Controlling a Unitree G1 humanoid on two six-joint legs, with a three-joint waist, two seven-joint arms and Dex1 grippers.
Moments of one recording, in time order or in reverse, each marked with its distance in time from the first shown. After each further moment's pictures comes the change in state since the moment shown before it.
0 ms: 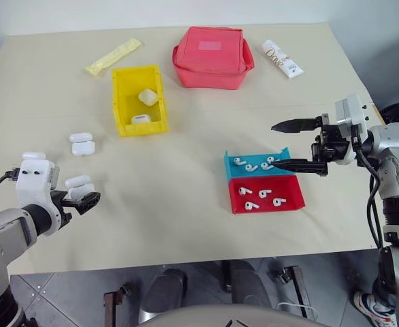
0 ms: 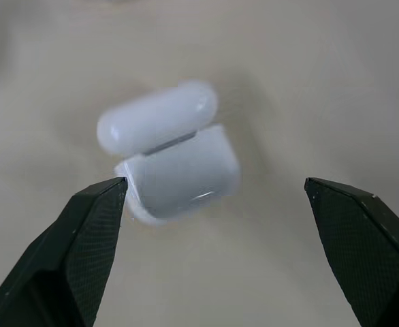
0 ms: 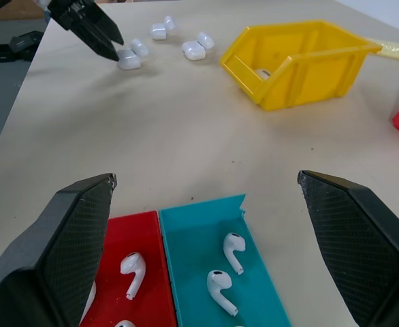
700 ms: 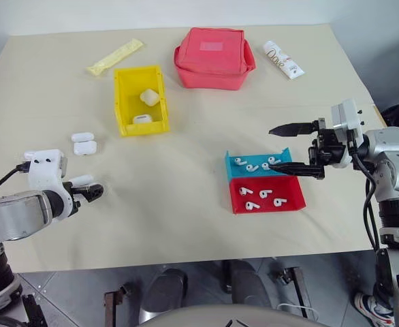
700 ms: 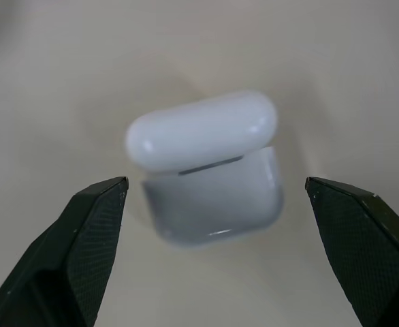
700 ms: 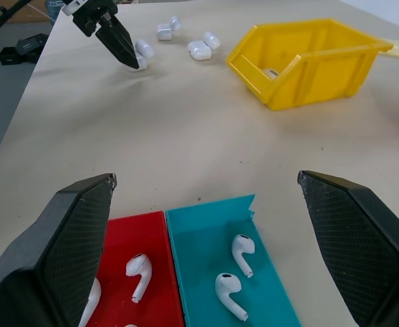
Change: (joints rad) left arm -0.136 0.120 -0.099 0.357 -0.812 -0.025 0.881; right arm 0.022 0.013 0.000 0.000 -0.007 -0.016 0.002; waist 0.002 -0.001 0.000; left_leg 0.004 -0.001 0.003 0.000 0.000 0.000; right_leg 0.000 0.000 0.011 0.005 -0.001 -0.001
